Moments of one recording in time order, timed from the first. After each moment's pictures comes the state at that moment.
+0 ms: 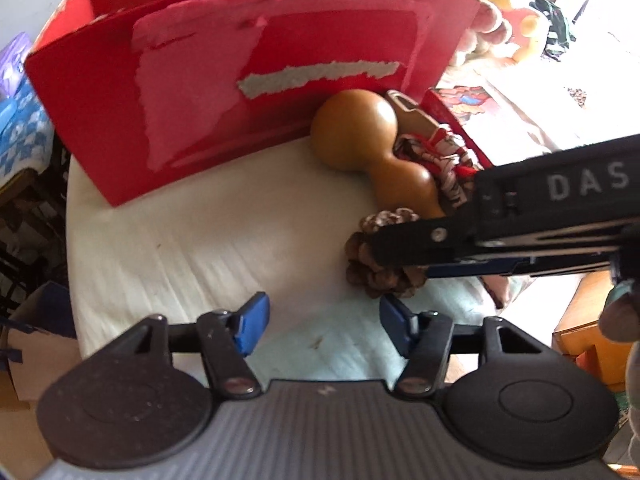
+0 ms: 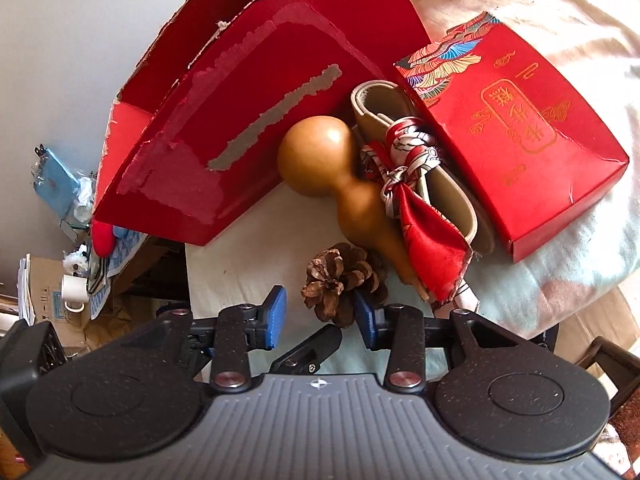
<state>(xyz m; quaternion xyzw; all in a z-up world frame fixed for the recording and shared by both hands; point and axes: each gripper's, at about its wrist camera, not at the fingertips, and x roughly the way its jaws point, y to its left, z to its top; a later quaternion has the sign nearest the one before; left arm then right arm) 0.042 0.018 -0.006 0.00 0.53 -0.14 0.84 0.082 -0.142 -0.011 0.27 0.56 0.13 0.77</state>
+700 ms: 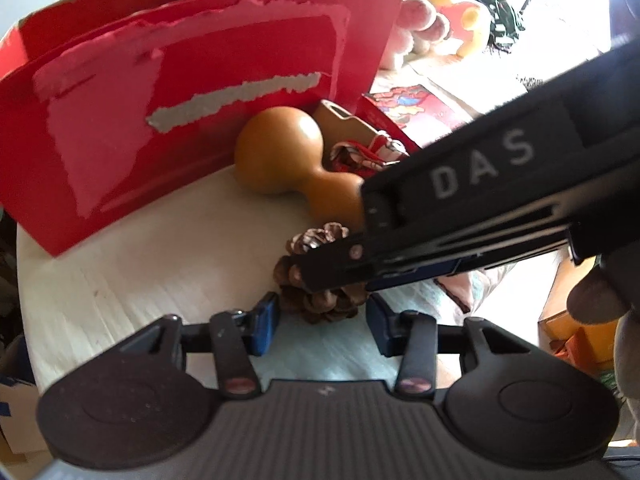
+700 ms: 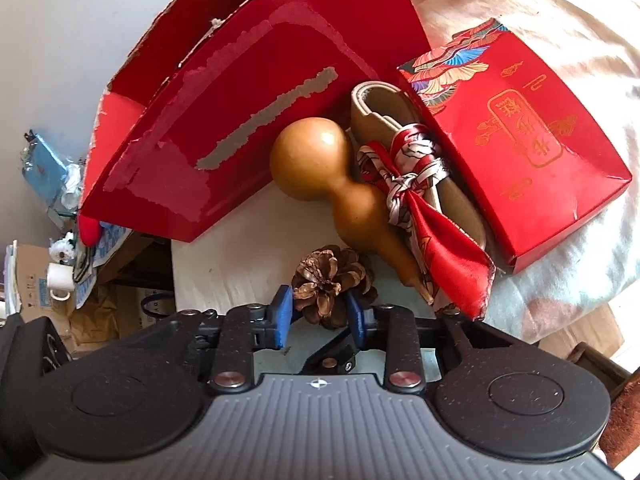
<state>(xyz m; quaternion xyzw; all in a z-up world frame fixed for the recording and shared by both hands) 0.039 -0.001 -0.013 0.01 0.49 -0.21 0.84 0.092 -0.142 -0.008 0.24 0.57 0.14 0.77</state>
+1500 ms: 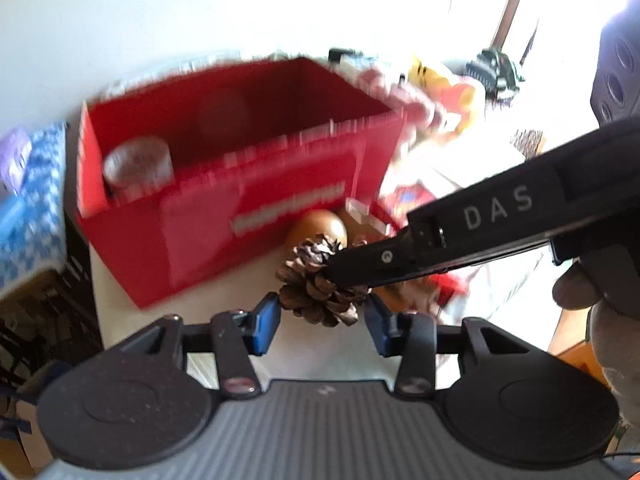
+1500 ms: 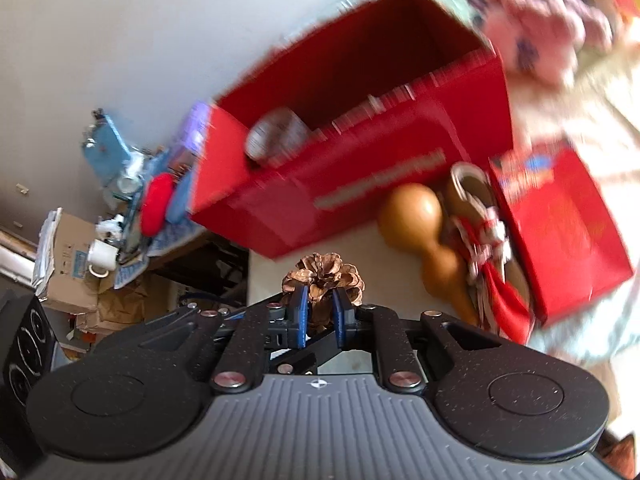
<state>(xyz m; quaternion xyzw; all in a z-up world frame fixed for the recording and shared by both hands) 0.017 0.028 0.085 0.01 0.41 -0.19 0.89 0.084 -0.123 0.079 0.20 0.50 0.22 0.81</state>
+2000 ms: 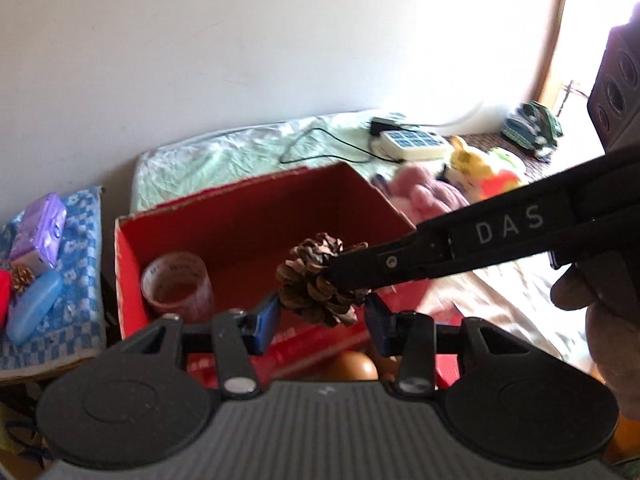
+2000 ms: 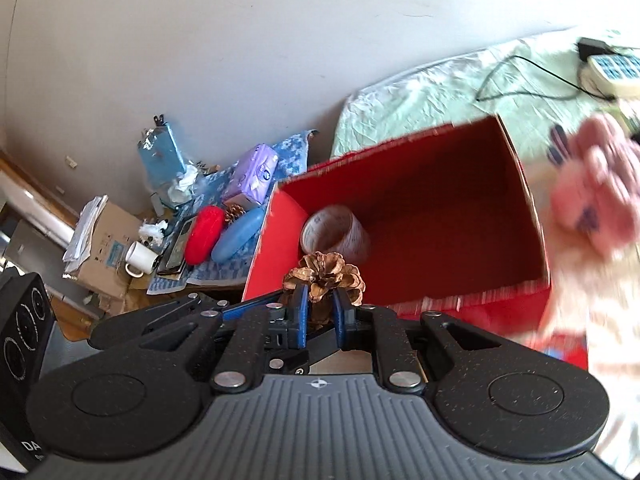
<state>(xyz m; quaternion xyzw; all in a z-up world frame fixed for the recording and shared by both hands) 0.112 0.008 0.137 0.00 0.37 -0.11 0.92 0.177 -0.139 0.133 0.15 0.45 0.32 0.82</state>
